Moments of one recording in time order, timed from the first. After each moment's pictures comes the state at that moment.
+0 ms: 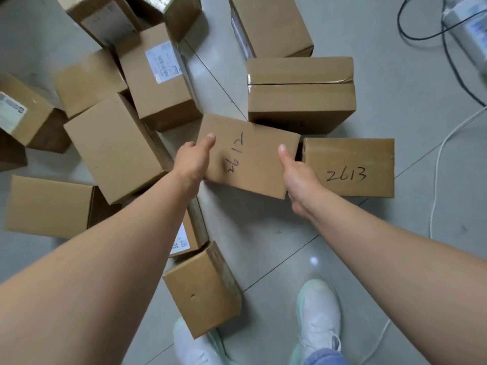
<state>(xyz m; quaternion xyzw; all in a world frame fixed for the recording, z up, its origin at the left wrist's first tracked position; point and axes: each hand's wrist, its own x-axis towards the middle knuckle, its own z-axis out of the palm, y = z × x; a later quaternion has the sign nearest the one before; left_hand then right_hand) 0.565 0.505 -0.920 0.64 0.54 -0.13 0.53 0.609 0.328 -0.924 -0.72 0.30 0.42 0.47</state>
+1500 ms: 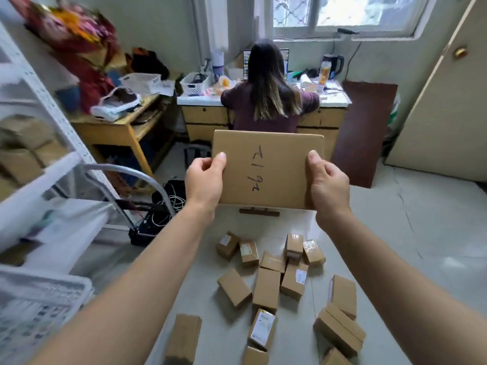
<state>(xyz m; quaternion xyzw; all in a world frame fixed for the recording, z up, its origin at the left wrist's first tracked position) 0.339 0.563 -0.052 0.53 0.54 0.46 0.47 0.511 0.484 -0.068 -0.65 -0.27 0.23 0.67</state>
